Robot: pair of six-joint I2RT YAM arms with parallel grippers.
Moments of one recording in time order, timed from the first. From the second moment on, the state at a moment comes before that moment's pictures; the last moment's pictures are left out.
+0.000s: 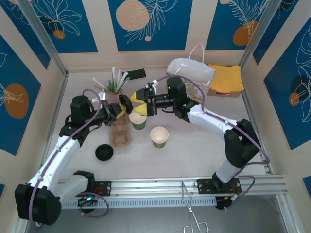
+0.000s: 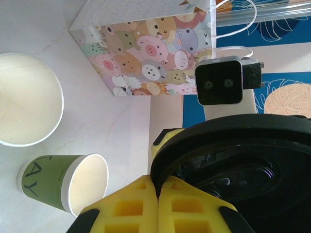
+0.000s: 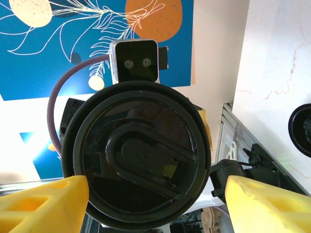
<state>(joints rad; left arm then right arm) -0.20 0.99 0.78 -0.17 0.78 -1.16 0.64 1.63 1.18 0.30 -0.97 1.49</state>
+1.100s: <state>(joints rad) -0.20 1.00 0.78 -0.09 0.82 -1.19 0.65 1.64 1.17 0.38 -0.97 1.56</state>
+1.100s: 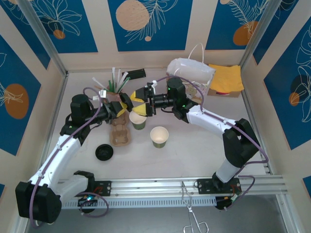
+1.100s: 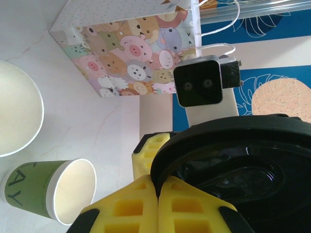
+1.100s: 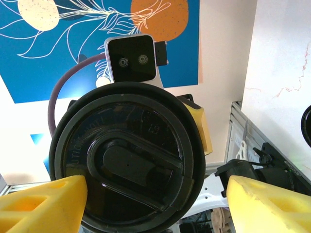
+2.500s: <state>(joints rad) -0.20 1.00 0.78 -0.06 0.84 -1.21 0.64 1.64 1.17 0.40 -0.97 1.57</state>
